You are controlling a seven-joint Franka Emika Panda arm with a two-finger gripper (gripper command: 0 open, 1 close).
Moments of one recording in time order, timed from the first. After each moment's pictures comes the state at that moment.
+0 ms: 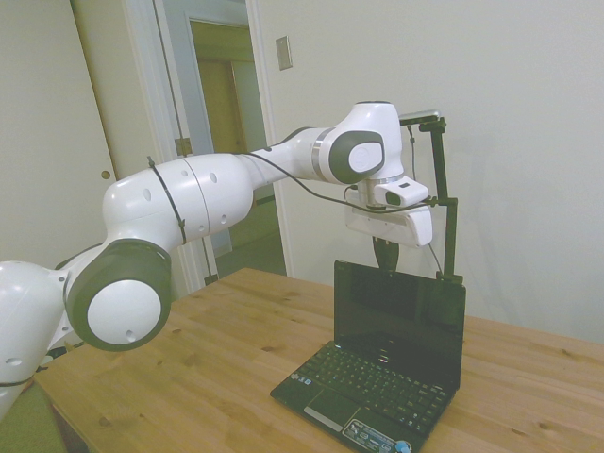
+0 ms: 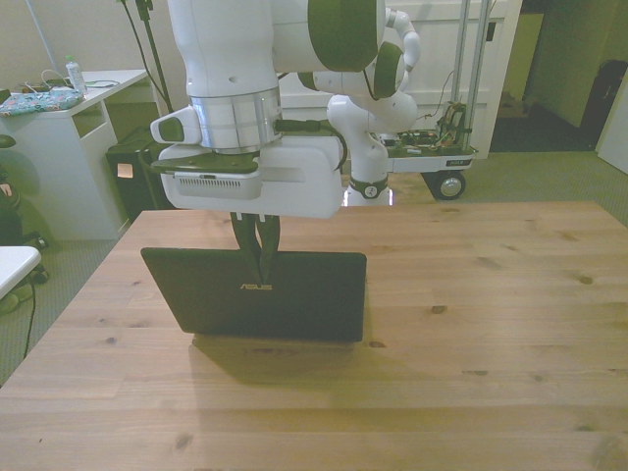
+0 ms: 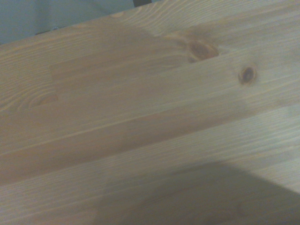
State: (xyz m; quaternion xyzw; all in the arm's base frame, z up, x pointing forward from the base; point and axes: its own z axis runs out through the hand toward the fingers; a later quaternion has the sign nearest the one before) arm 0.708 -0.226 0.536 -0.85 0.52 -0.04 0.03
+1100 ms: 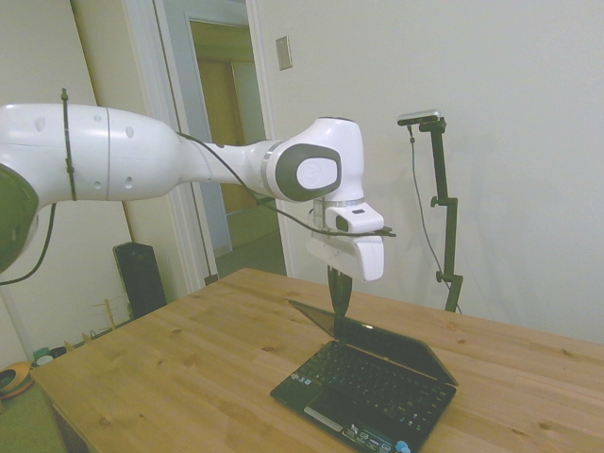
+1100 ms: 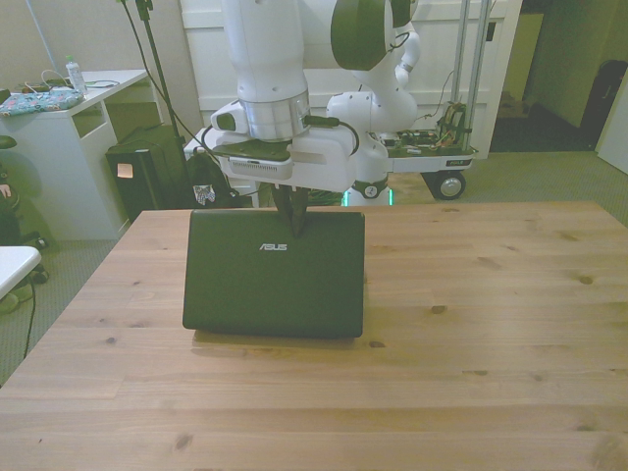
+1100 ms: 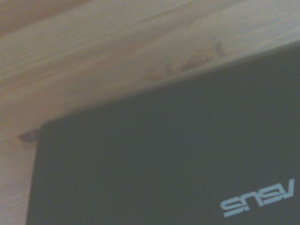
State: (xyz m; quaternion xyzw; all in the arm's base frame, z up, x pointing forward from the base) arm 0.581 -0.210 0.486 -0.82 0.57 0.03 0.00
